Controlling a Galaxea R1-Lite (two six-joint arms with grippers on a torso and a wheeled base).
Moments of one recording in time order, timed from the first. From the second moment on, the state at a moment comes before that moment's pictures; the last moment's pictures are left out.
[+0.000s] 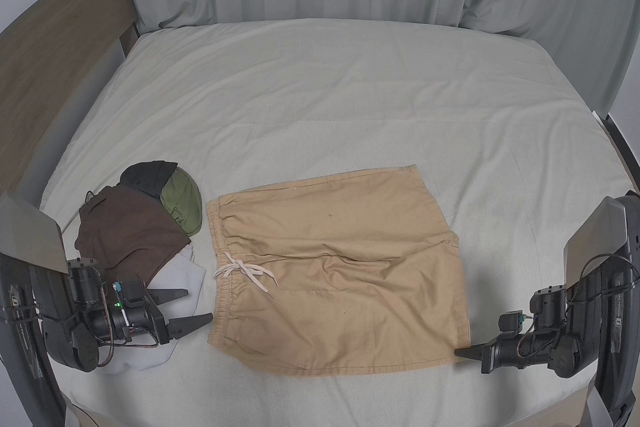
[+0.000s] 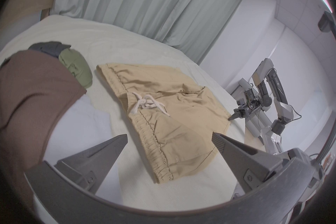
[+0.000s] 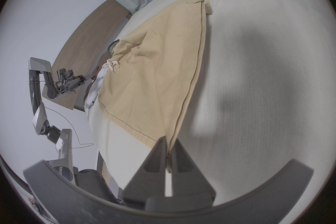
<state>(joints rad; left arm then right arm) 0.10 2.28 -0.20 -1.55 -0.90 0.11 0.09 2.46 -0.07 -1.54 0.61 0.05</state>
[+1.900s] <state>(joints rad) -0.01 2.51 -0.25 -1.55 -0.84 -0.19 0.09 2.47 -0.08 -1.54 0.62 0.05</state>
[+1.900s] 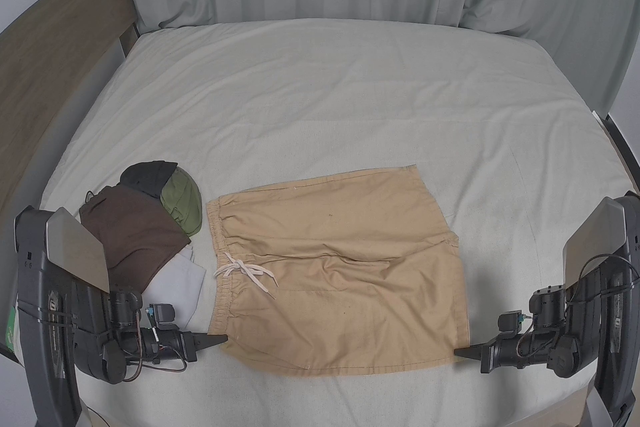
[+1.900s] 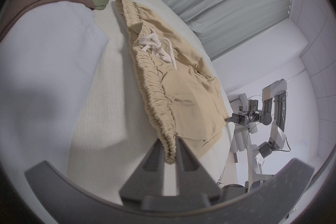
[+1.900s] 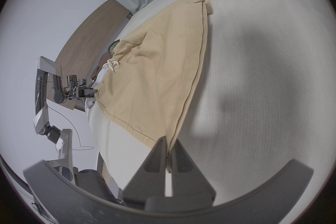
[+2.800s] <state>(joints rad) 0.02 2.51 -0.19 -1.55 -0.85 -0.08 0.10 2.45 -0.03 -1.54 0.61 0.05</state>
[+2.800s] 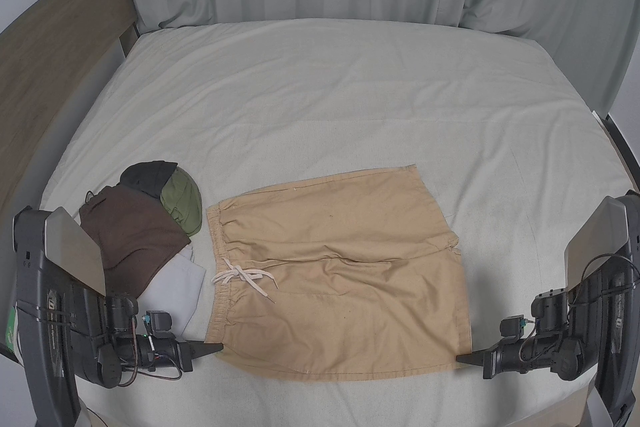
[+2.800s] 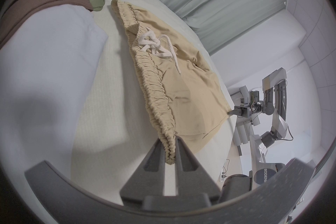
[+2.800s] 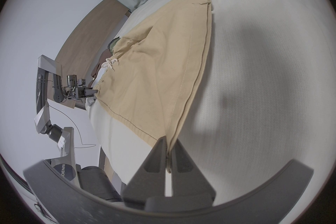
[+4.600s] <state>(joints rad) 0.03 2.55 -0.14 -1.55 -0.85 0.04 0.09 2.42 -0.02 -1.49 0.60 0.01</state>
